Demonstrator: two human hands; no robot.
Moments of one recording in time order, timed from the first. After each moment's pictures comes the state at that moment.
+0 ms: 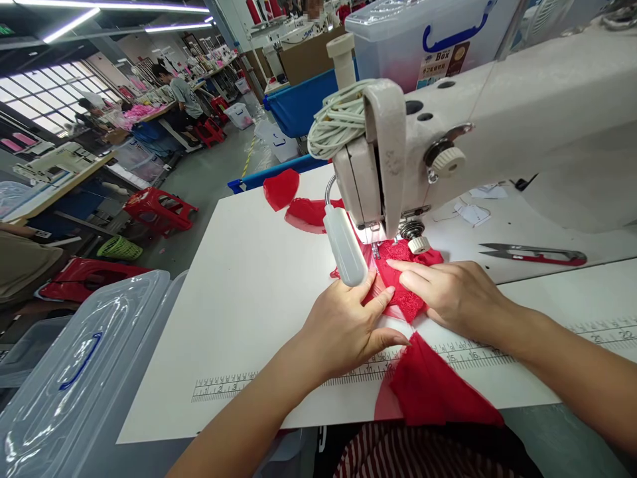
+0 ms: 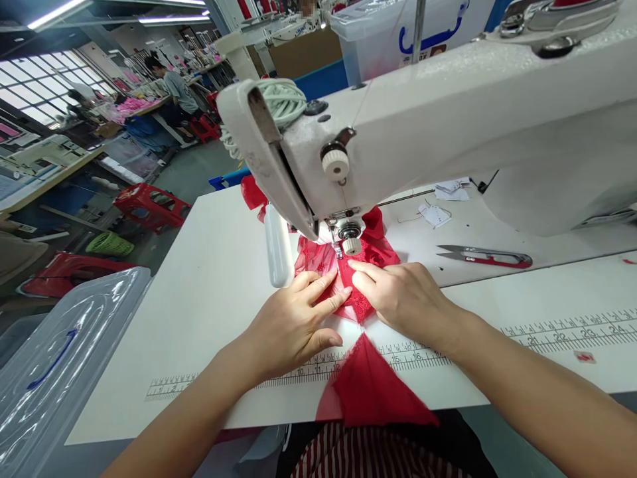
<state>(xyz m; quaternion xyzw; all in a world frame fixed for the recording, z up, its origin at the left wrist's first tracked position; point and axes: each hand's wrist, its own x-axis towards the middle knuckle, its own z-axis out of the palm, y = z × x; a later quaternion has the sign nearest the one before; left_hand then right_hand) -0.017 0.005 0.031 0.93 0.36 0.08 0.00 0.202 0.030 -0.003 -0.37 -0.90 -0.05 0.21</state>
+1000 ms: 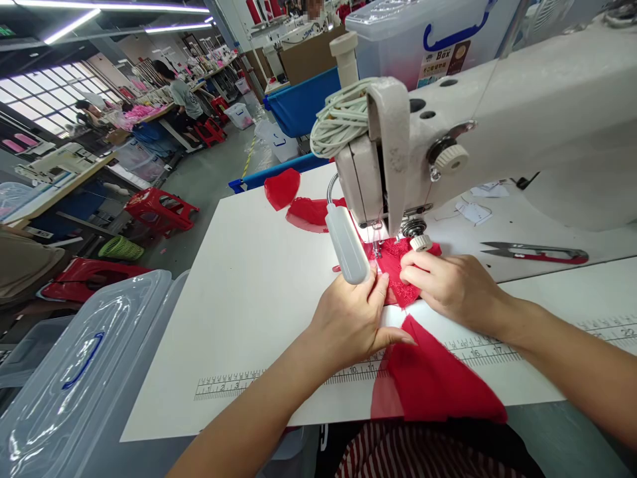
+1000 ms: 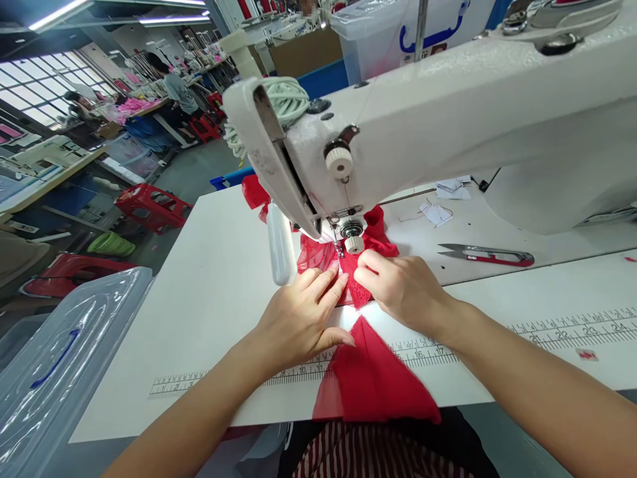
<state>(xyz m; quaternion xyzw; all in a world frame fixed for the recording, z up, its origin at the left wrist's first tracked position) -0.014 0.010 0.014 0.92 0.35 0.11 -0.10 0.202 0.039 -0.005 -0.35 -0.90 -0.09 0.25</state>
